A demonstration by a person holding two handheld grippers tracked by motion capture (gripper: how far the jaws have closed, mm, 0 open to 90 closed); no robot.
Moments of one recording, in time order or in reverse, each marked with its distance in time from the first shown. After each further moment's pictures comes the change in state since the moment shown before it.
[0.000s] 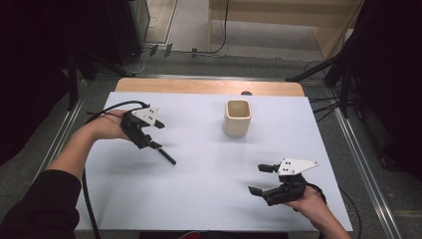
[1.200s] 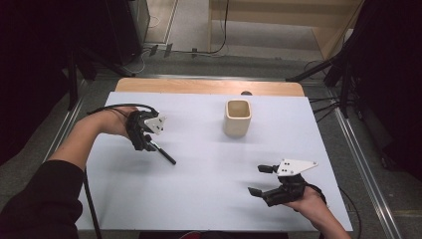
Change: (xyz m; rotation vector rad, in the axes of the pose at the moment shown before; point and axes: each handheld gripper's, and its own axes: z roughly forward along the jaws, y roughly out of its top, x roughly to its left) left arm -0.001 0.015 0.011 0.284 -0.015 0.216; right arm 0.001 -0.001 0.001 0.019 -0.005 -0.007
